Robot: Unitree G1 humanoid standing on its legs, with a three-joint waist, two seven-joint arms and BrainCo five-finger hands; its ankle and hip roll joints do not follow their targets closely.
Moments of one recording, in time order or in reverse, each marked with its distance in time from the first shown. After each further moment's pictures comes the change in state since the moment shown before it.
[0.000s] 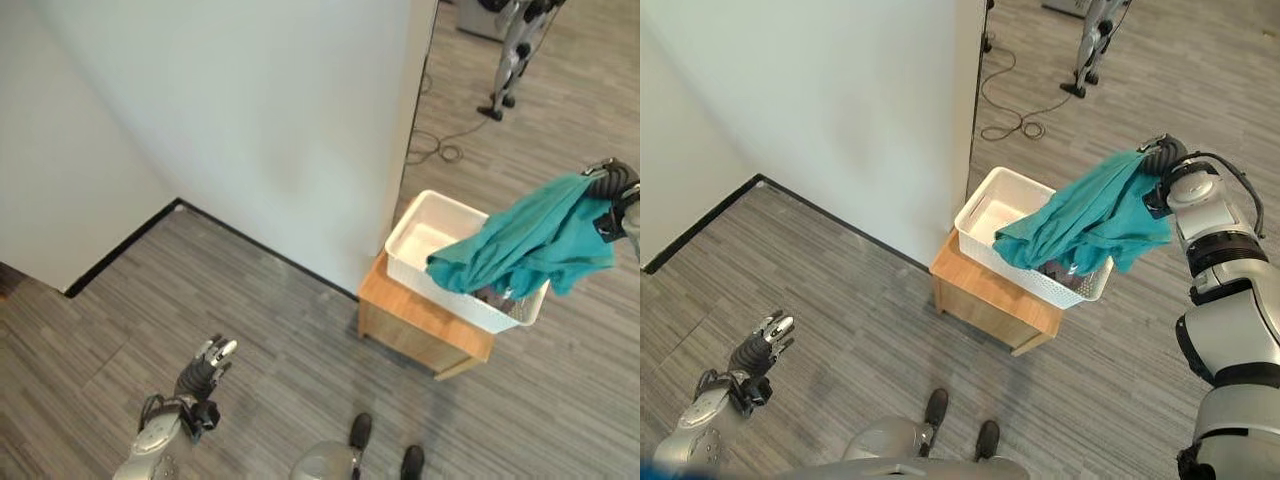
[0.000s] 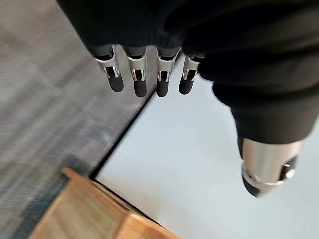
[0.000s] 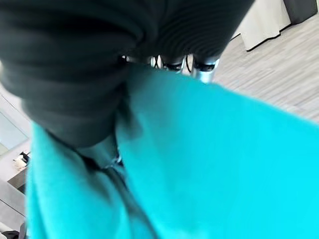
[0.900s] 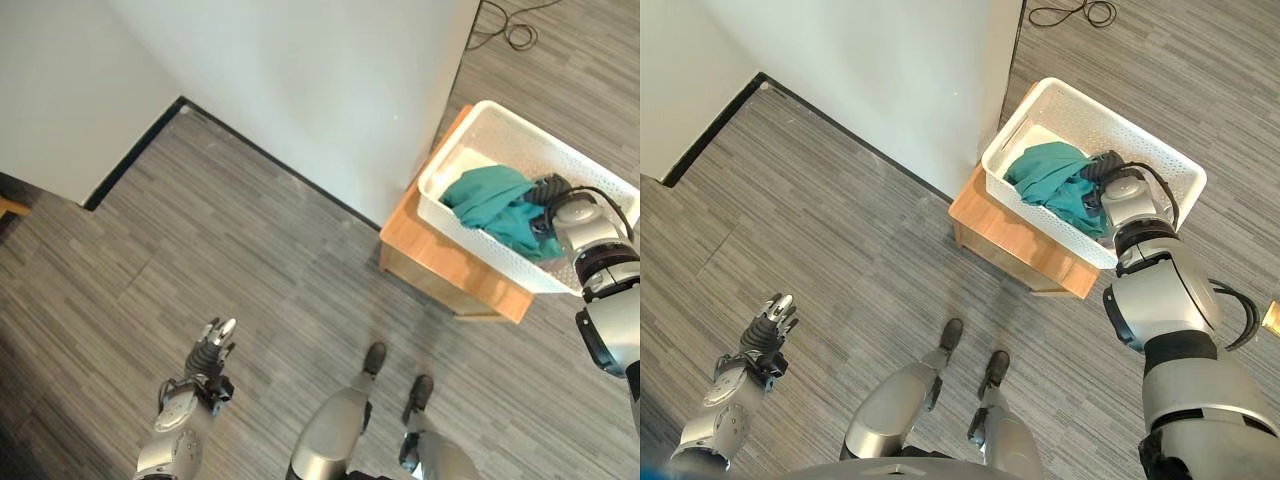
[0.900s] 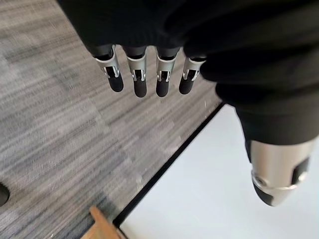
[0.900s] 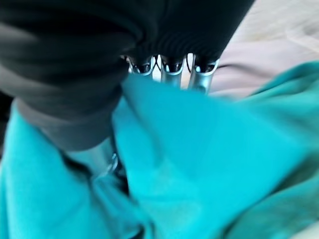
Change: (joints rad) left arm -0.151 -0.119 0.068 0.045 0.000 -0.013 0.109; right arm -0.137 0.275 -0.111 0.271 0.000 0.069 -0.046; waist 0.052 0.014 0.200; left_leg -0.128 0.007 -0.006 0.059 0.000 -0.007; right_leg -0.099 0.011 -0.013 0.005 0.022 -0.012
